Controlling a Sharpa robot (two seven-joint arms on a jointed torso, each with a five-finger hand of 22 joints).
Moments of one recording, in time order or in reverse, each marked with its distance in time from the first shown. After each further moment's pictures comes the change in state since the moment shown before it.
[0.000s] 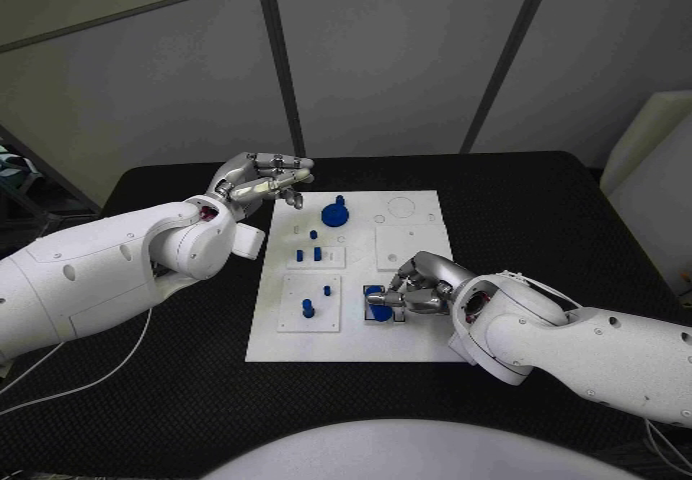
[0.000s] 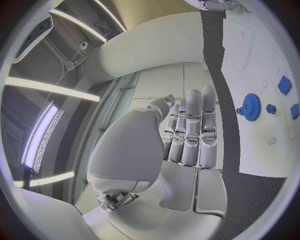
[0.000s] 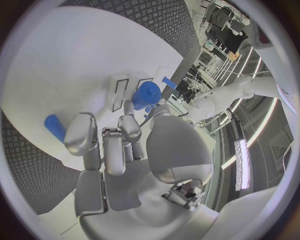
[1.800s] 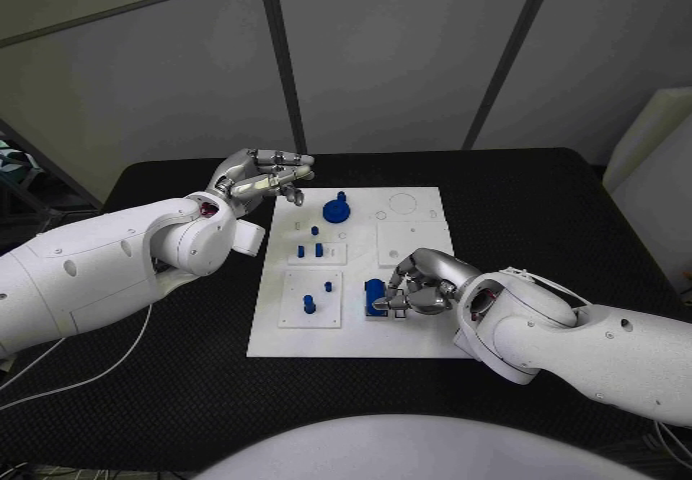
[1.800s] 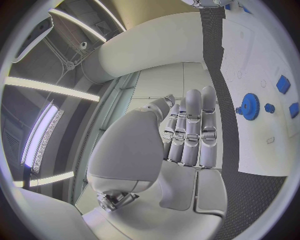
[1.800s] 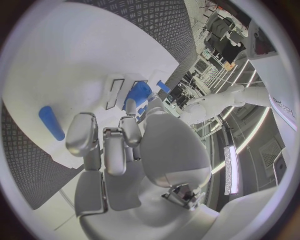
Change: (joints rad) left arm -0.003 -0.003 0.000 -0.002 0.000 0.004 -0.001; left_hand 0.000 0.000 0.003 -0.003 0.000 0.000 0.000 0.000 0.000 0.001 0.001 0.000 0.000 0.000 0.000 0.000 -0.001 0.000 0.000 0.000 0.000 0.002; right arm 0.000 -0.024 -0.001 0.020 -0.068 0.032 0.071; right_hand 0.197 0.049 0.070 -0.065 0.072 0.015 -0.023 0.076 0.055 0.036 -0.025 0.051 0.061 0.000 -0.014 0.000 0.000 0.000 0.007 -0.015 -0.003 0.016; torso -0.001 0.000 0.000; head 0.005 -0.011
